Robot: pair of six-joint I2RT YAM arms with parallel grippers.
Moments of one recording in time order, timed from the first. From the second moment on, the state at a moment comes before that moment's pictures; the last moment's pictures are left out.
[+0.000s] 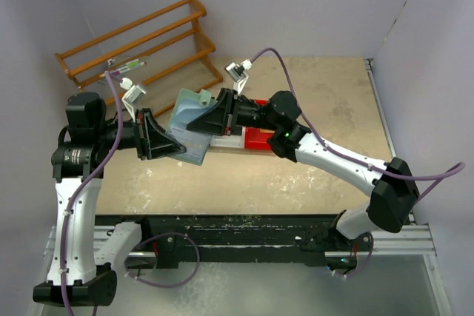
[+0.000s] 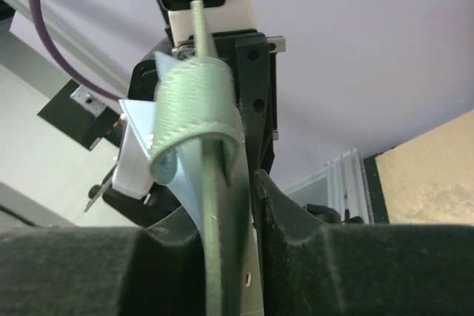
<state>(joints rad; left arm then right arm) 0.03 0.88 1.23 -0.79 1.34 -0.28 0.86 1.49 1.18 0.68 -0.64 1.04</state>
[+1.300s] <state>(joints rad) 0.03 0.76 1.09 -0.22 1.25 -0.84 1.03 1.41 1.00 0.95 -0.09 1.10</state>
